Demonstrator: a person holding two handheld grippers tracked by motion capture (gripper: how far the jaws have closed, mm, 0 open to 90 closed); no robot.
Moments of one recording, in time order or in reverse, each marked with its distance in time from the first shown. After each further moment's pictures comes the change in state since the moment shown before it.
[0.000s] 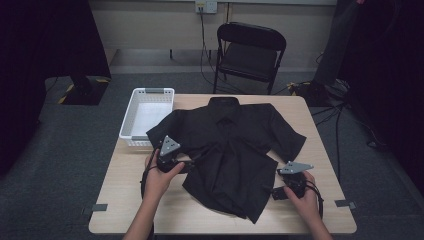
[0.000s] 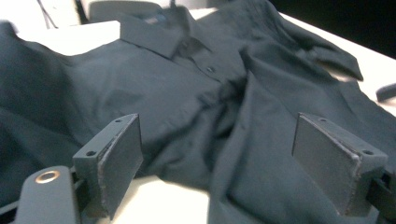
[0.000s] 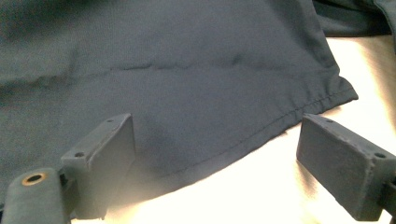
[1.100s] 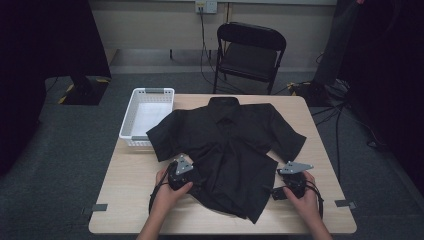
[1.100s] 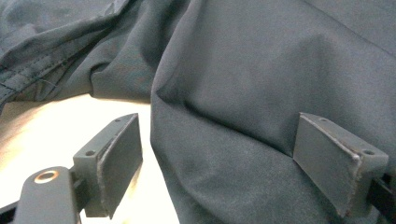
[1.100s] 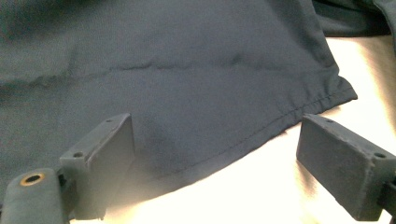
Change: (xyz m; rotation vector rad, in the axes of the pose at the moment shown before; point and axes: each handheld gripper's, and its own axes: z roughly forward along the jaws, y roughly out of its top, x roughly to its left) left arm -0.020 -0.053 0.022 0.180 -0.043 0.127; right arm 0.000 0.000 0.000 0.001 -0.003 -0.001
